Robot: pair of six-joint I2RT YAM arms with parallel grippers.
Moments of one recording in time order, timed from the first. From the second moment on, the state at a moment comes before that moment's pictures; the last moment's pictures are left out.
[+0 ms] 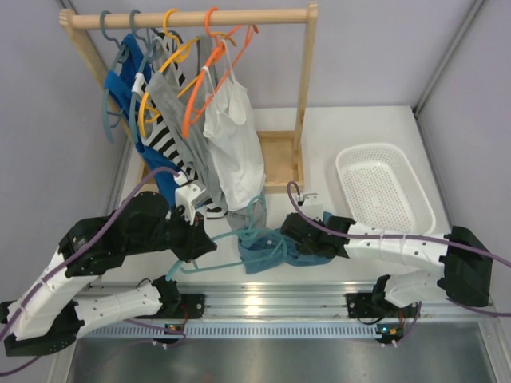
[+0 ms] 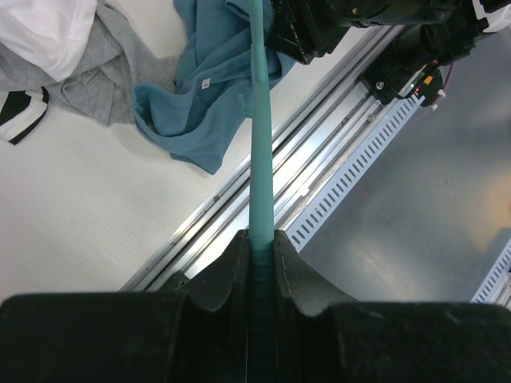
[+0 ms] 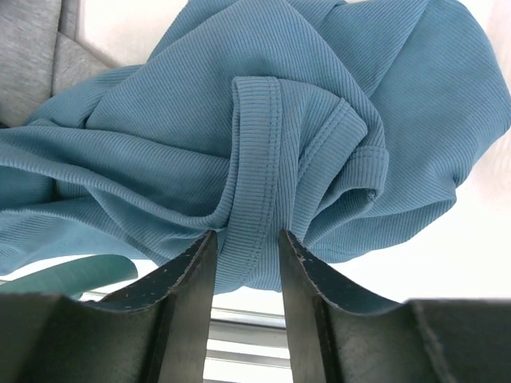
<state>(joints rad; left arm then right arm) -1.00 0.79 1.37 -1.21 0.07 -0.40 1.13 1.29 0.85 -0.73 0.50 0.90</state>
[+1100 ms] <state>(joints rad) -1.00 0.79 1.30 -1.06 0.08 -0.38 1.18 1.25 0.89 -0.83 0.55 0.93</state>
